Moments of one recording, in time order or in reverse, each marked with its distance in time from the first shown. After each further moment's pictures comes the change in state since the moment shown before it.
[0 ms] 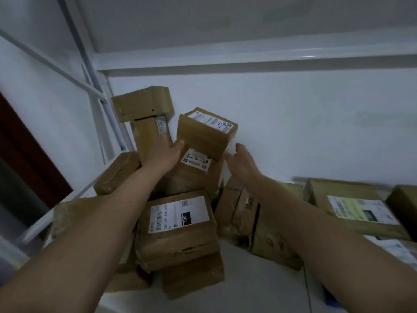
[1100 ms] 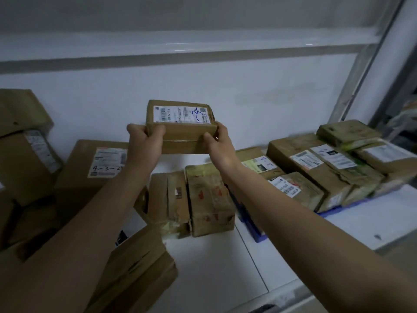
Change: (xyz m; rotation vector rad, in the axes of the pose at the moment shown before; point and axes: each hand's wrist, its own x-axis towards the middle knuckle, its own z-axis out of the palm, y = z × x) left_hand -0.045 0.090 0.078 -0.529 -0.246 0.275; right_hand -0.074 0.002 -0.085 0.106 0.500 0.035
